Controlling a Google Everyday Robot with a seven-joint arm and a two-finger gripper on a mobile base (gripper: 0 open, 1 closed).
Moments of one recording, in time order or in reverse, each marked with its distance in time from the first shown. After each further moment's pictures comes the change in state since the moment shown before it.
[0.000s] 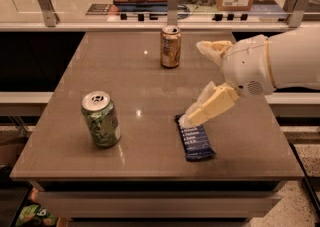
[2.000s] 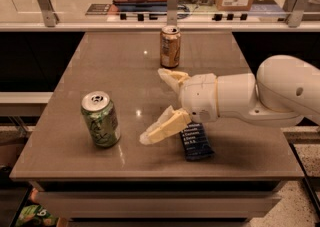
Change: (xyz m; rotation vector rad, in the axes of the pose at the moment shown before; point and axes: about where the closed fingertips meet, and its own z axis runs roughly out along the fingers) arm 0.007 0.031 0.097 -0.114 -0.262 0.085
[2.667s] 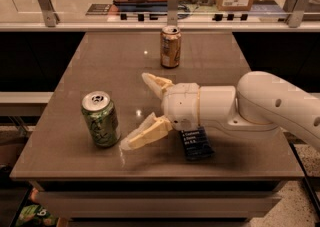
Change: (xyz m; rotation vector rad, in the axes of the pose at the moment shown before) arm -0.009 0.018 0.036 -0.019 -0.111 -0.002
